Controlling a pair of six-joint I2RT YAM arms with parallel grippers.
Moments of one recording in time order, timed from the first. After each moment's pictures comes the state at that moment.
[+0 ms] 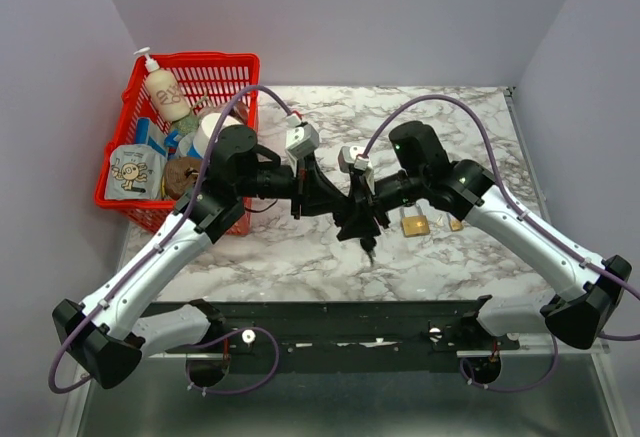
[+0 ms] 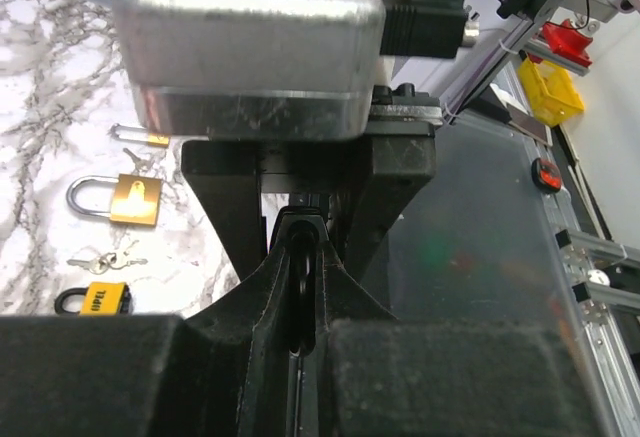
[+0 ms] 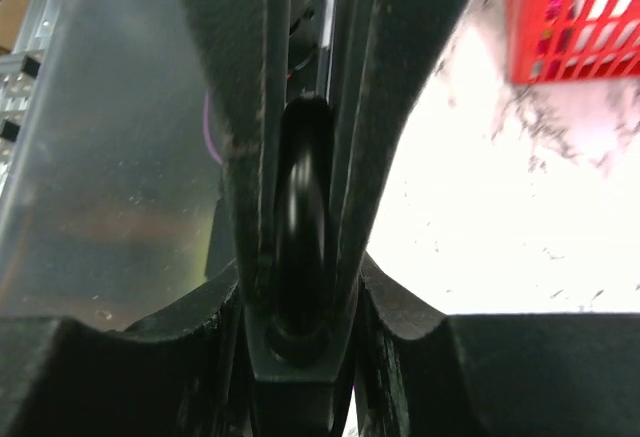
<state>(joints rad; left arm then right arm) -0.65 1.10 1.13 -0.15 0.92 -0.29 0.76 1.30 1.33 -0.70 -0.92 -0.31</state>
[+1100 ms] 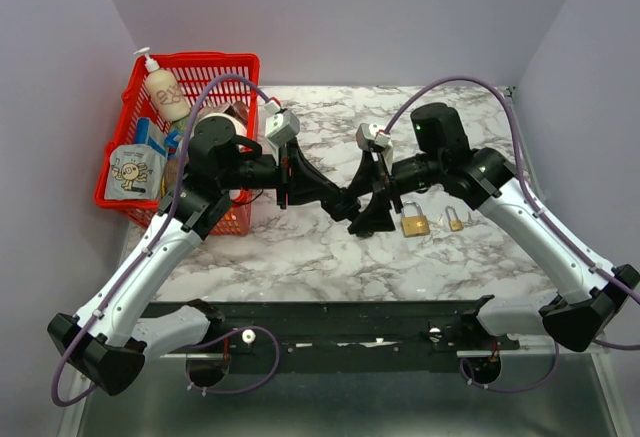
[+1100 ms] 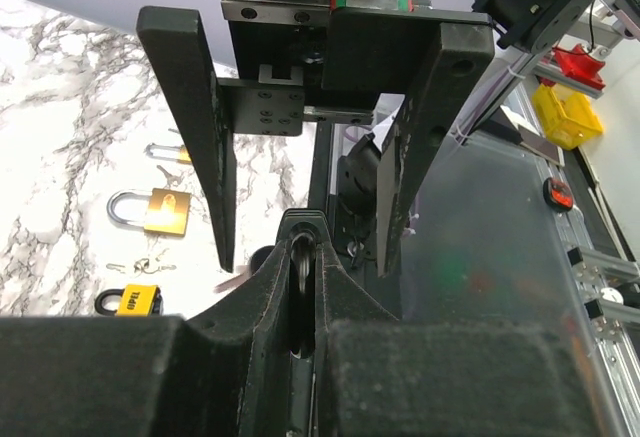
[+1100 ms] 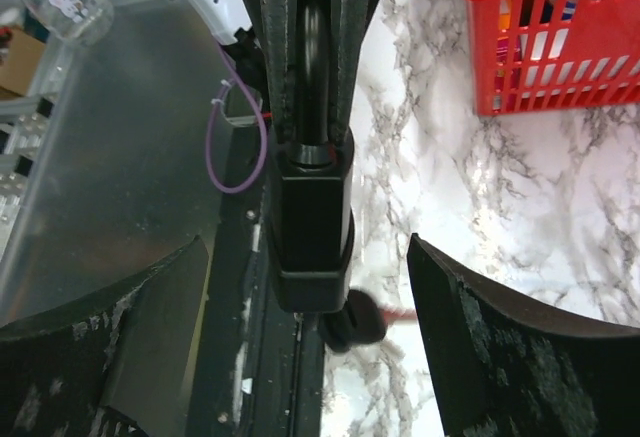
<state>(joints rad) -0.55 1.06 1.18 -0.17 0.99 -0.30 0.66 1.29 1.42 -0.73 -1.00 -0.28</state>
